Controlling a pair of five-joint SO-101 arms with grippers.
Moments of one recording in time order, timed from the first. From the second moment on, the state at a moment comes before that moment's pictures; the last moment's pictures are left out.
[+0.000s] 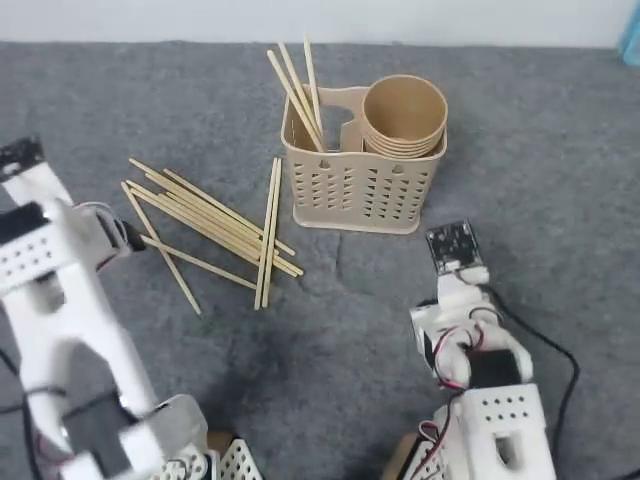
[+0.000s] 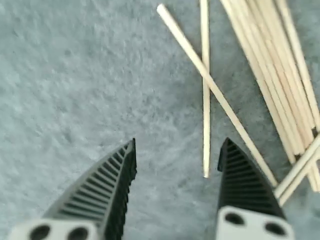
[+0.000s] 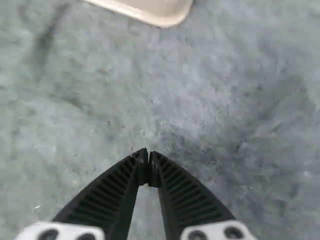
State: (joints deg) left arm -36.1 -9.7 22.0 81.6 9.5; right arm -10.5 -73.8 86.2 51.9 7.1
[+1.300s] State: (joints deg) left arm -32.6 42.9 -20.4 76.5 26.0; right arm -13.4 -94.8 95.6 53.7 7.1
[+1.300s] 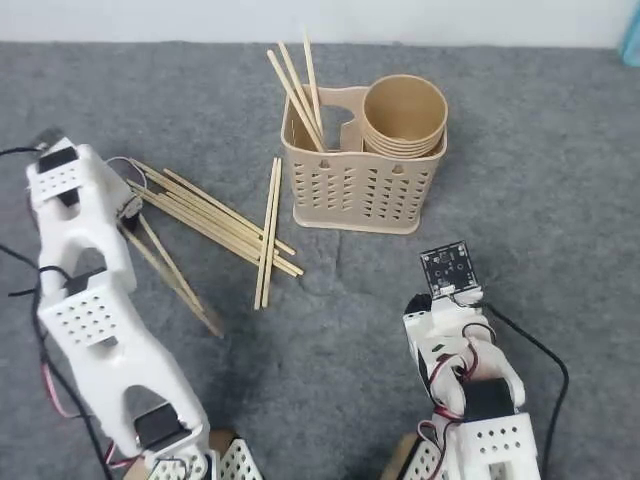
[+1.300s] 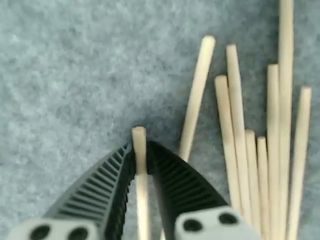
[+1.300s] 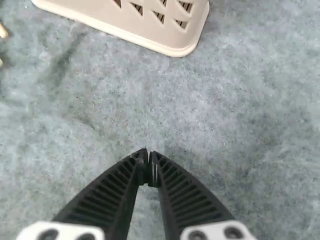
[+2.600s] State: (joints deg) left arm -29.9 -23.3 24.0 67.6 13.9; right arm -12.2 -94.8 95.7 53.7 7.1
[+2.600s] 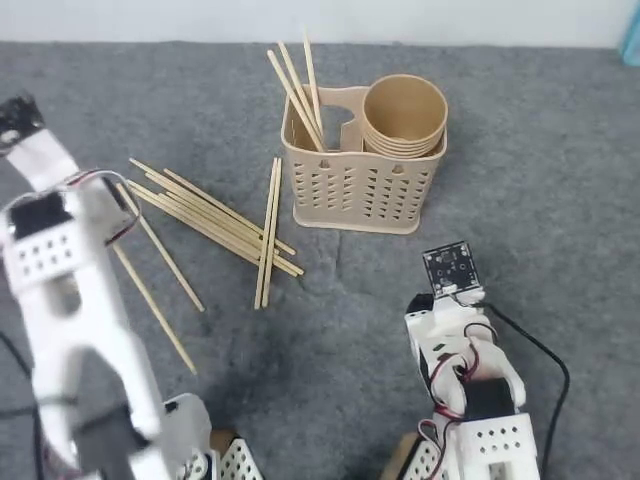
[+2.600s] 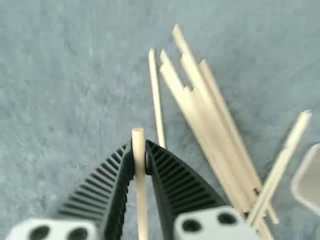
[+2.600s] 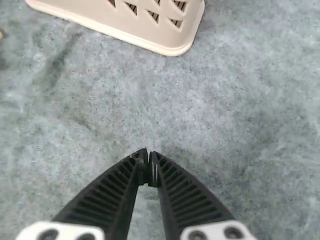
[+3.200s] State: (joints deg) left arm -11.3 -54.4 24.5 29.2 13.3; right arm -12.0 -94.8 95.7 53.7 7.1
